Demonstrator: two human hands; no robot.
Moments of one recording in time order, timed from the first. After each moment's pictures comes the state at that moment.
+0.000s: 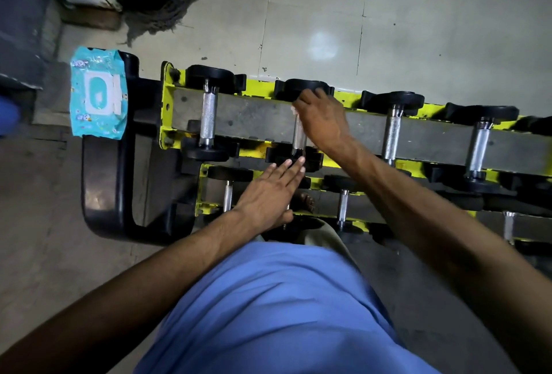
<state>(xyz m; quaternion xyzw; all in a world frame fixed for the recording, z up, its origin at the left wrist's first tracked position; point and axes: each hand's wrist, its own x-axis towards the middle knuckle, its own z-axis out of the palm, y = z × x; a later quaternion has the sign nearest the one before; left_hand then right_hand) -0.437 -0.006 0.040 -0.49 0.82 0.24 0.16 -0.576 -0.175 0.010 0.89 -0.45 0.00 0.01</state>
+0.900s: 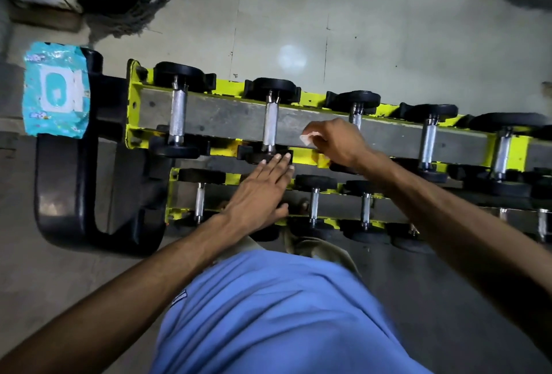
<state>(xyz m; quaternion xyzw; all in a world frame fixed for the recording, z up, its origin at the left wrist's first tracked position) -0.467 0.007 0.046 -0.51 0.82 0.25 0.03 -0.664 -0.136 0.071 0.85 -0.49 -0.08 -0.18</state>
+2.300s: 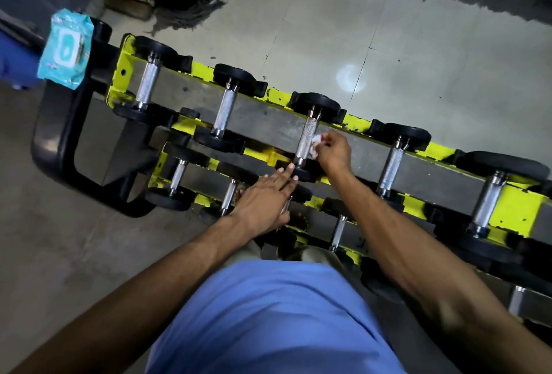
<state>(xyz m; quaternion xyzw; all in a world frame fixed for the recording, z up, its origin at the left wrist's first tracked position) -0.689 -0.012 0.053 -0.63 0.71 0.30 0.11 -0.818 -0.173 -0.022 0.52 -0.68 0.16 -0.49</state>
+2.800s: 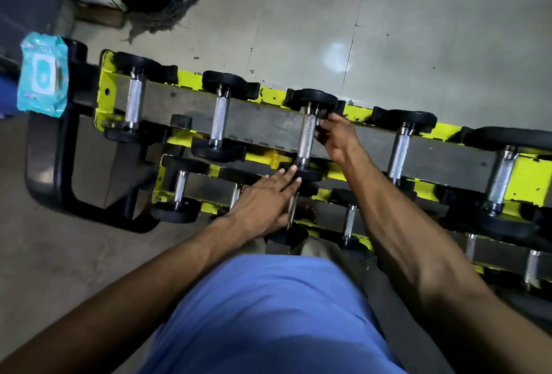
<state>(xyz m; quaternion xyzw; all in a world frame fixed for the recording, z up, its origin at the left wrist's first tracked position) -0.655 -0.019 0.049 -0.55 0.76 0.31 0.13 -0.810 -0.213 -0.043 0.18 -0.61 0.30 -0.72</state>
